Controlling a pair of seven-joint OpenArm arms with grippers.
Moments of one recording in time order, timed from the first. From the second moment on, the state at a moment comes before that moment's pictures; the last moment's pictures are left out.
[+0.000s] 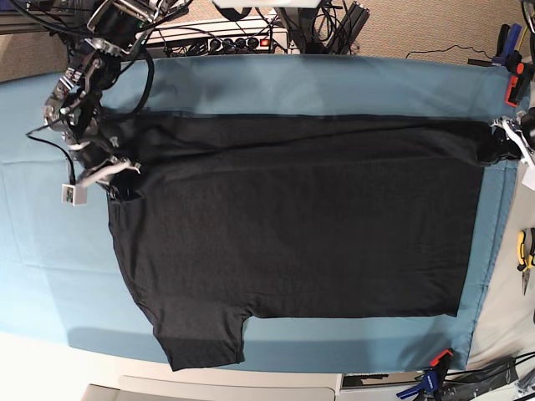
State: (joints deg) left arm 15.8 -39.6 -26.1 82.6 -66.0 -39.2 59.3; right arm 0.2 6.5 36.9 90.5 25.8 33.9 -47.8
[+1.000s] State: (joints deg) left arm 13.1 -39.6 -26.1 82.6 -58.6 -35.3 54.7; right arm 0.6 6.5 36.0 90.4 20.4 29.3 -47.1
